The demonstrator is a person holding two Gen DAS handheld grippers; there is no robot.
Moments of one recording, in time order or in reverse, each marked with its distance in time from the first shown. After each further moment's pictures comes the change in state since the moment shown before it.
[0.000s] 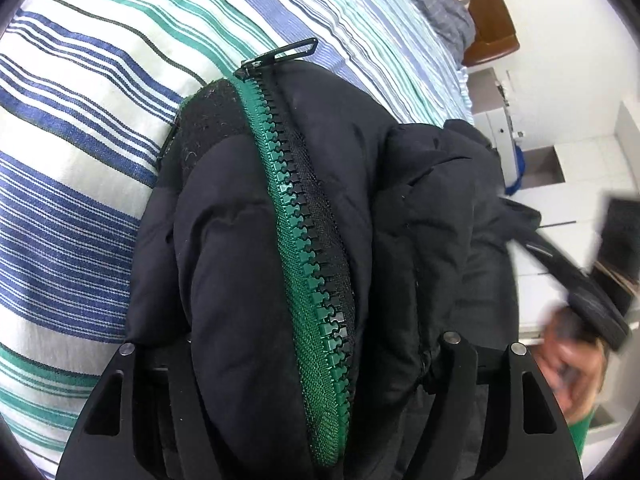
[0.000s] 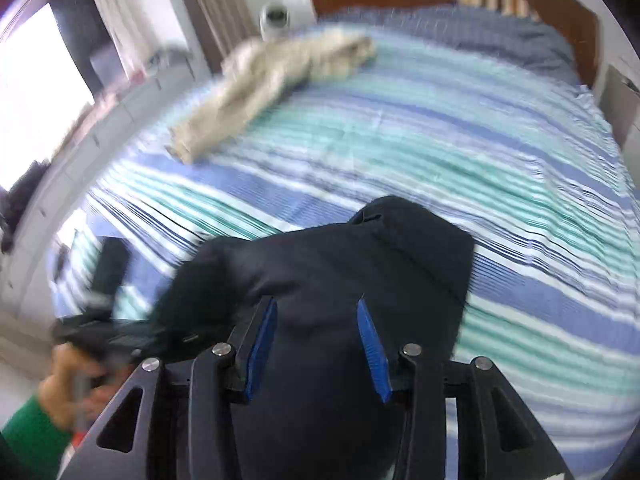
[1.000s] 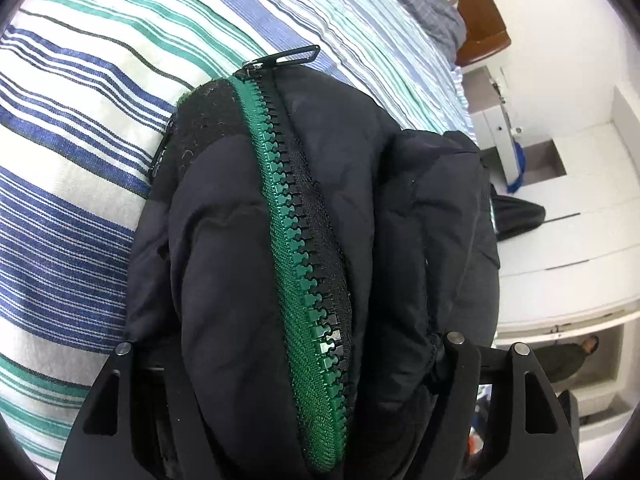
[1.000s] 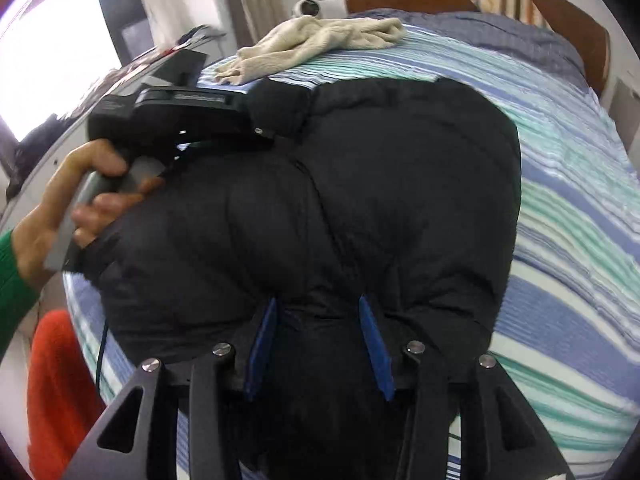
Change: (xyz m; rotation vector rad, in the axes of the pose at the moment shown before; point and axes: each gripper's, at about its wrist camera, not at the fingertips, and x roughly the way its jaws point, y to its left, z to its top) left arm 0.002 0.000 -0.008 0.056 -0.048 0.023; right arm 0.014 0.080 -0.157 -0.087 -0.167 0.044
